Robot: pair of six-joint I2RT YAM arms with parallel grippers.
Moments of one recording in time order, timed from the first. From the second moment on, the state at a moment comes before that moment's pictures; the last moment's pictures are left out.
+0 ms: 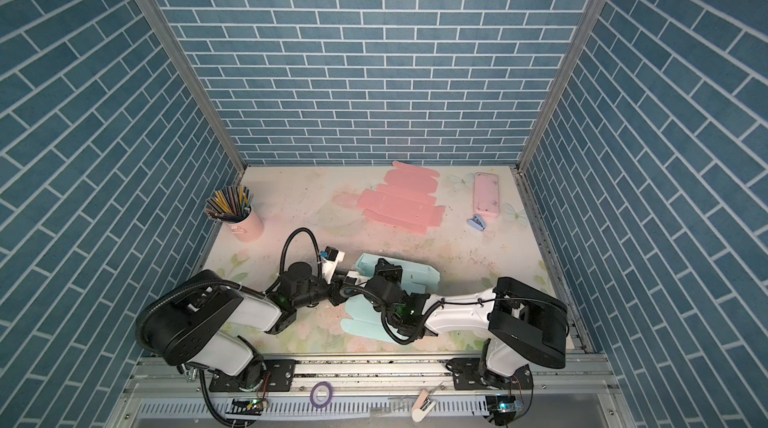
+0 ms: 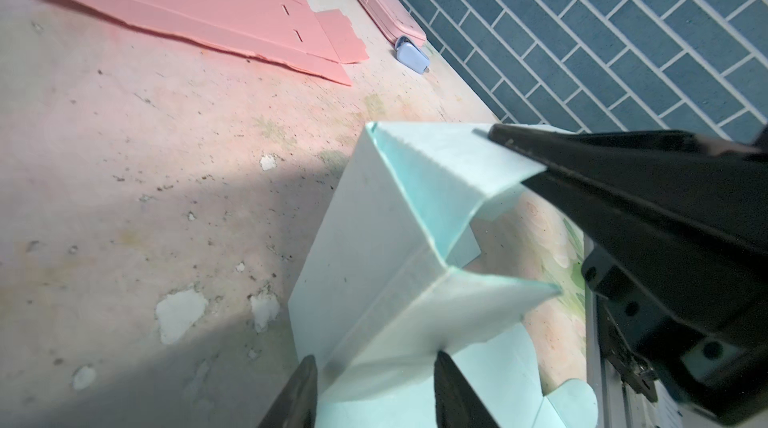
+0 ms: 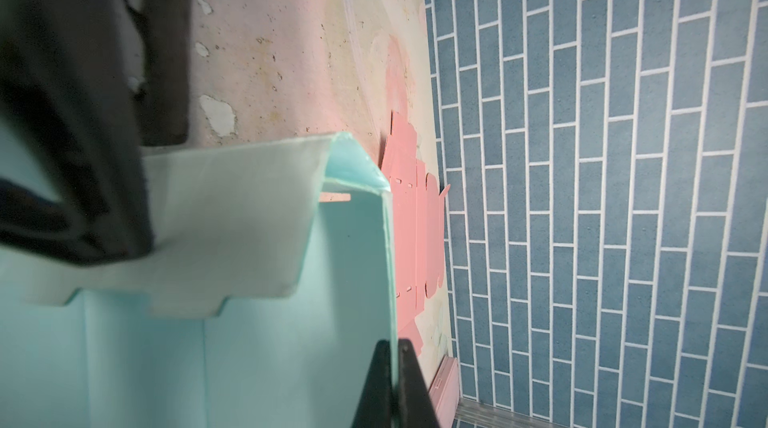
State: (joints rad) left arm -0.63 1.50 0.19 0.94 0.44 -0.40; right arm 1.26 1.51 0.61 0.36 0.81 -0.91
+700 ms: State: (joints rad) left arm -0.76 1.43 0.27 0.75 0.13 -0.25; right arm 1.28 1.51 0.61 0.29 0.84 -0.84
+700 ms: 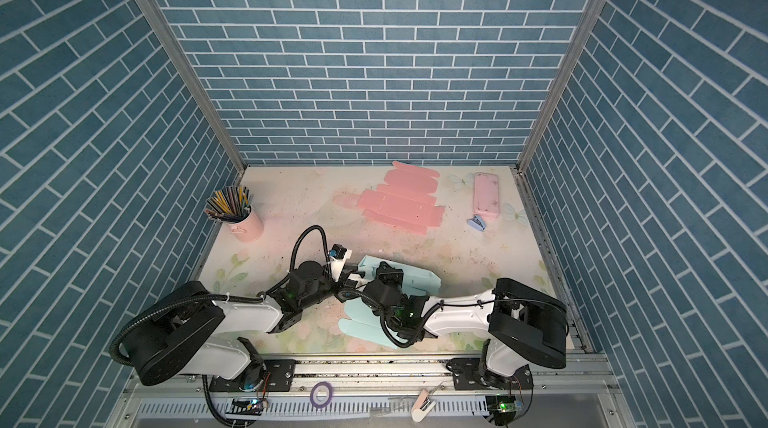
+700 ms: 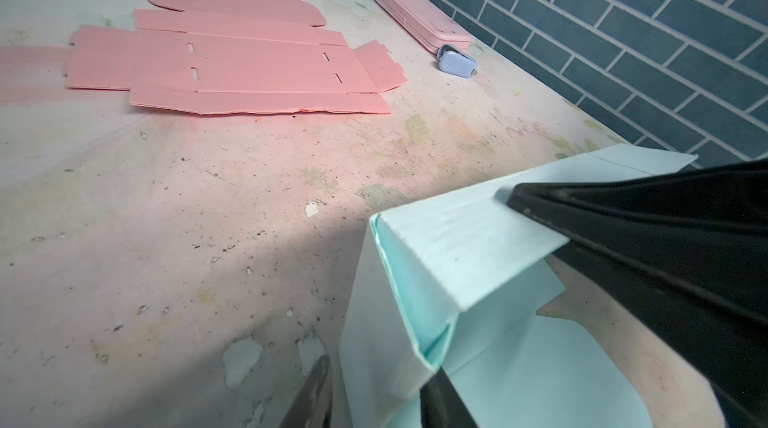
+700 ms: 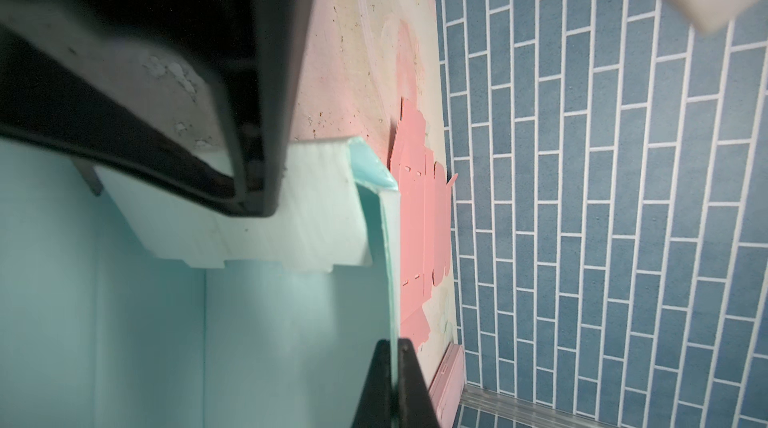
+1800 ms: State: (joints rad) left arm -0.83 1.53 0.24 0.93 0.06 -0.22; right arm 1.35 1.51 0.63 0.26 0.81 -0.65
